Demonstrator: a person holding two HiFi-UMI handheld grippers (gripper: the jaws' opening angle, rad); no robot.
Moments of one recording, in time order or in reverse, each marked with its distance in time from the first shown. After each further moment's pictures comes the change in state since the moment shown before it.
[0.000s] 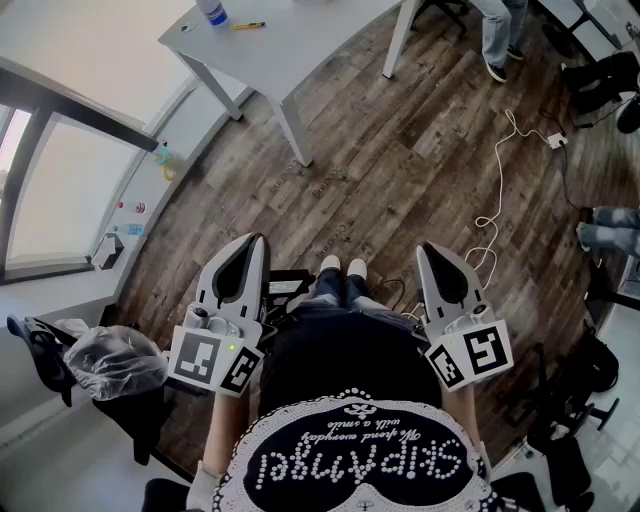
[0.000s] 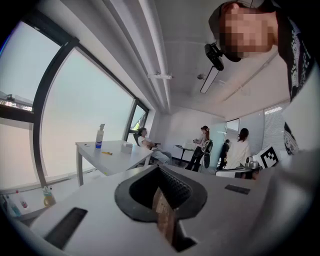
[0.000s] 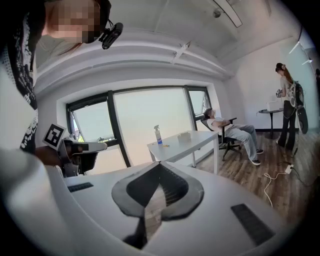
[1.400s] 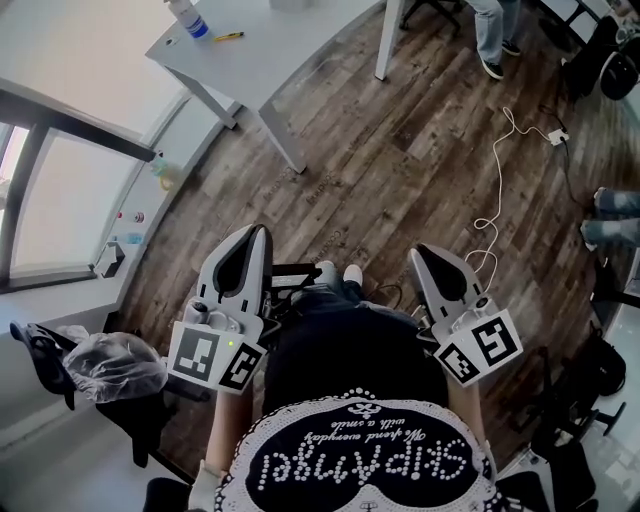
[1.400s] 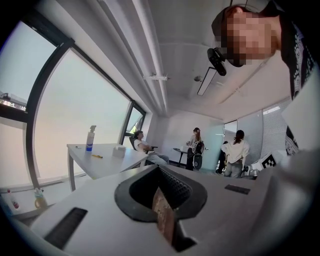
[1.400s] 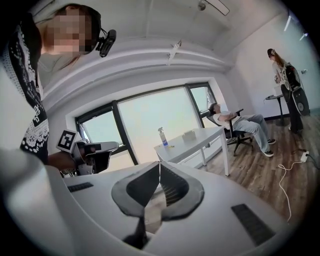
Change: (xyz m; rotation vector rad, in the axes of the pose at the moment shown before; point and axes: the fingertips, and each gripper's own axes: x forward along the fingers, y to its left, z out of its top) left arm 0.047 -0.043 0.007 0.015 -0.050 -0.006; right arm -0.008 -0.046 -0.005 0.099 -0.032 0.154
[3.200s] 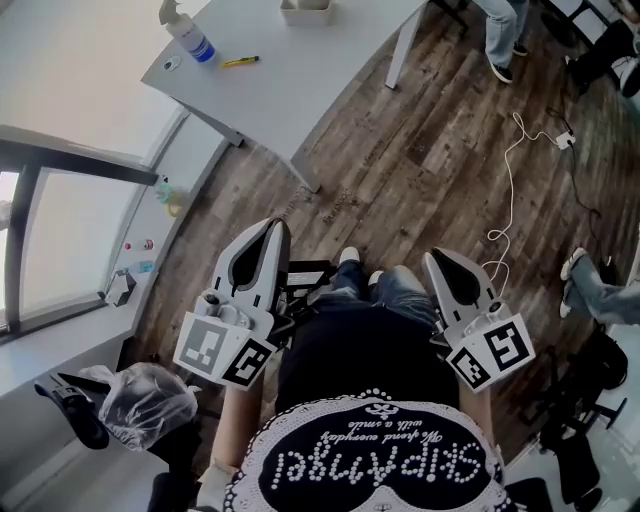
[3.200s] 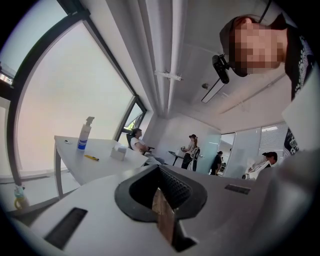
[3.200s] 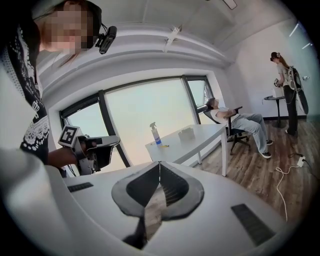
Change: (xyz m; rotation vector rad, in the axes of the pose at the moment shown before) left arm 0.100 0.118 0.042 -0.128 0.015 -0.114; right arm 0.135 -0.013 0.038 -0.006 0.086 -0.094
